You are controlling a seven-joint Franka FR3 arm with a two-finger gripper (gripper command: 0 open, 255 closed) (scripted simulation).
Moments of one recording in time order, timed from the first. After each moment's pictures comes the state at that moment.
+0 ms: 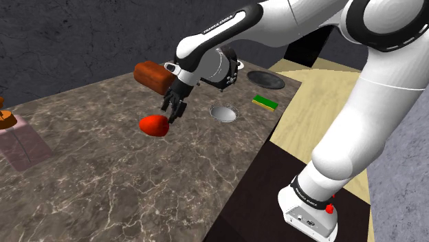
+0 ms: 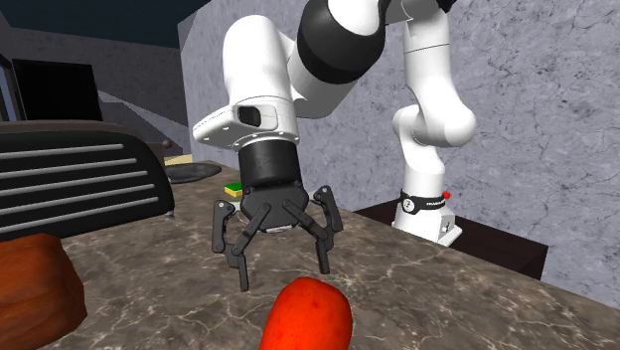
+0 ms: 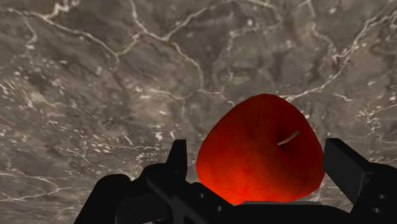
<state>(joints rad) -0.29 0.18 0.53 -2.19 0.61 2.49 -1.45</state>
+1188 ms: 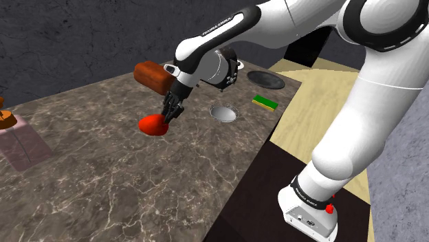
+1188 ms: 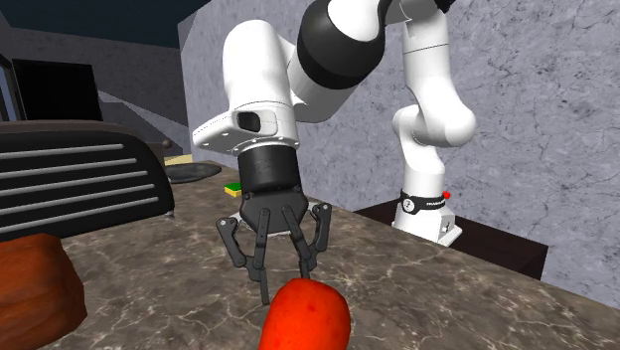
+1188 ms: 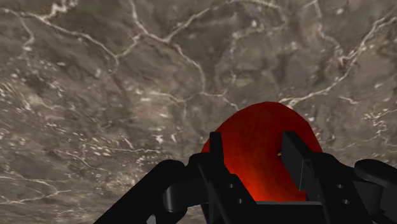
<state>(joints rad) -0.29 0.20 0.53 -2.19 0.61 2.51 -1.45</state>
